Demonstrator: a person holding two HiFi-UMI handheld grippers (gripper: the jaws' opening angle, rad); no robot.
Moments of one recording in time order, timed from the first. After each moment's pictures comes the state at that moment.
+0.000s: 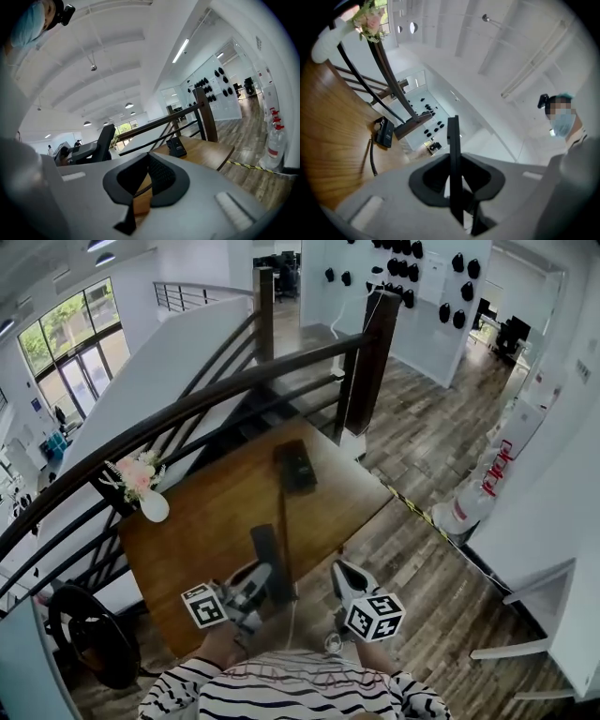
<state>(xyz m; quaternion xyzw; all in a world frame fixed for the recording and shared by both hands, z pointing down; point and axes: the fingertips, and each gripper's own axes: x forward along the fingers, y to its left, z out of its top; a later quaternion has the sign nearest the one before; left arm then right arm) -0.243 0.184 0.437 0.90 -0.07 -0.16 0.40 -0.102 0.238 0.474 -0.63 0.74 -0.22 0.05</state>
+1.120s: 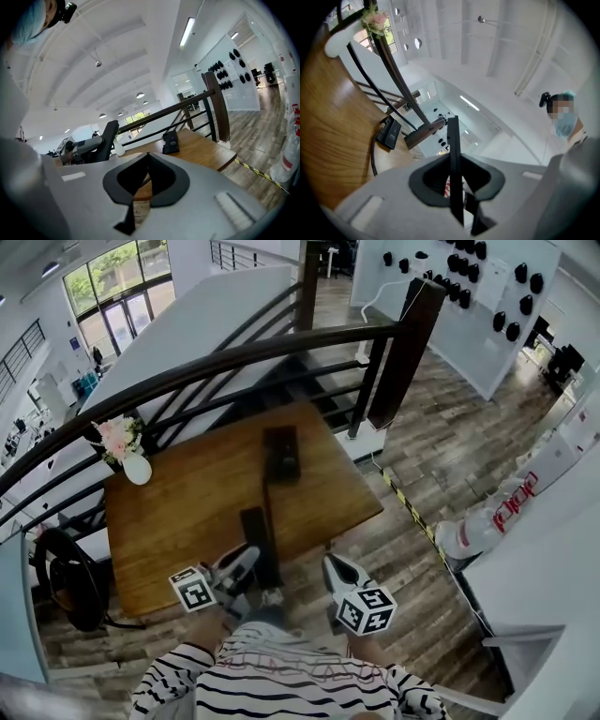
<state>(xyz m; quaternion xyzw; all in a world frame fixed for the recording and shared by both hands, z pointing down) -0.078 0.145 0.472 0.88 -0.19 -0.18 0.39 0.071 0.186 0.515 -0.53 0.81 -0.25 0.00</state>
